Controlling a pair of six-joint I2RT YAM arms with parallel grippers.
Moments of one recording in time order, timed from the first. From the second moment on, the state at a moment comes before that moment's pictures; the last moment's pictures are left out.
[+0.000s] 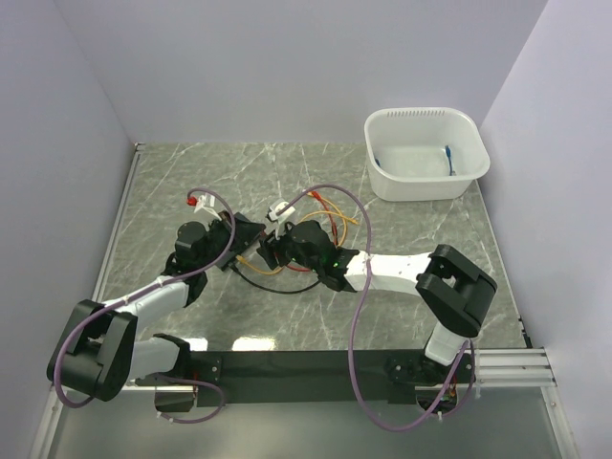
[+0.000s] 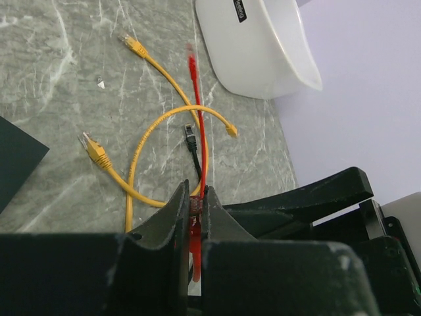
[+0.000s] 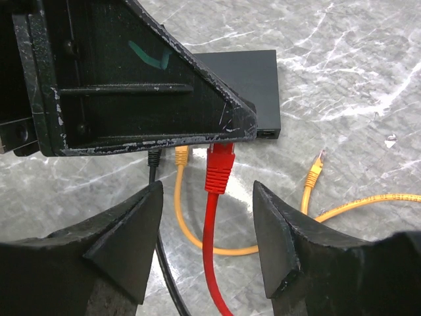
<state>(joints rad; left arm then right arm) -0.32 1.21 0.38 0.69 0.32 -0.88 0.97 1.69 0.93 0.45 0.08 0.13</state>
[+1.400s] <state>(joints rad) -0.37 1.22 0.42 0.64 0.23 -0.84 0.89 1.68 0.92 0.49 0.00 0.27</state>
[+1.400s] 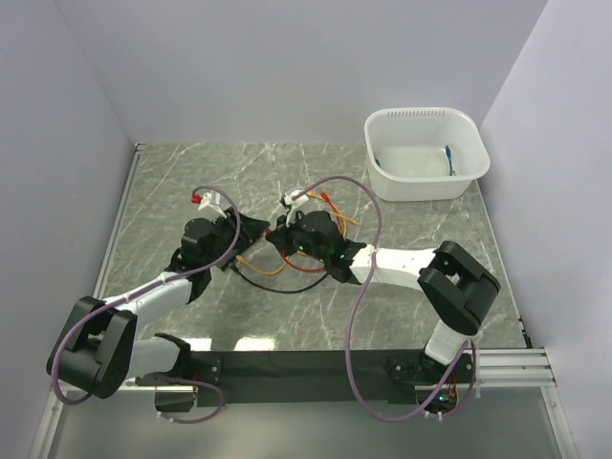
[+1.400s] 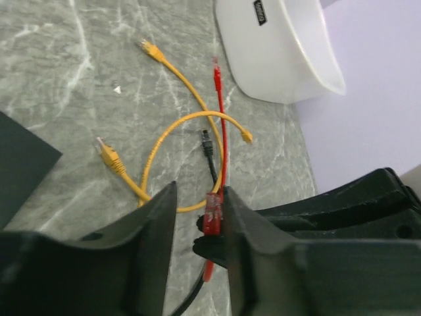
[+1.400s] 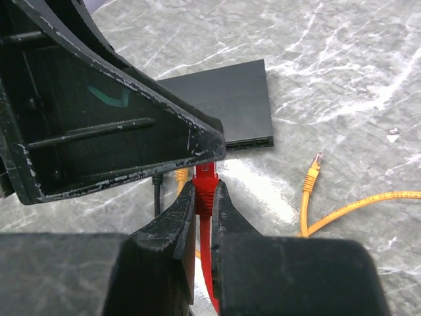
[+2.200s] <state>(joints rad) -0.06 1.38 0.57 0.49 0.16 -0.85 0.88 1.89 1.14 0.30 0.01 0.26</state>
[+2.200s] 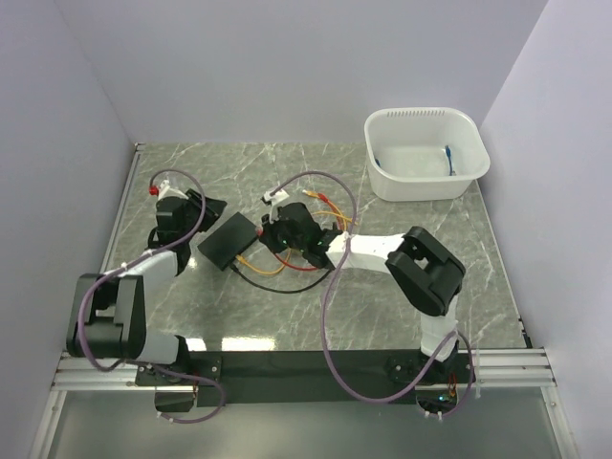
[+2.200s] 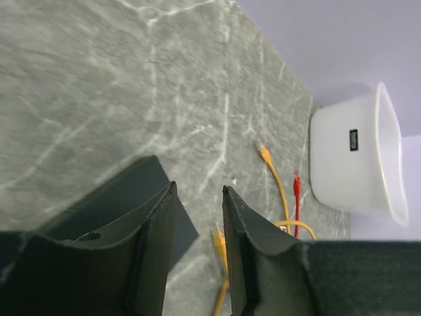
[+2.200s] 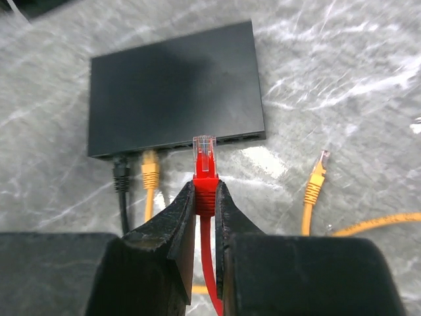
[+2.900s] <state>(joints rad) 0.10 1.71 0.63 0.64 0.38 -0.86 0.94 2.09 1.45 -0.10 0.13 0.22</state>
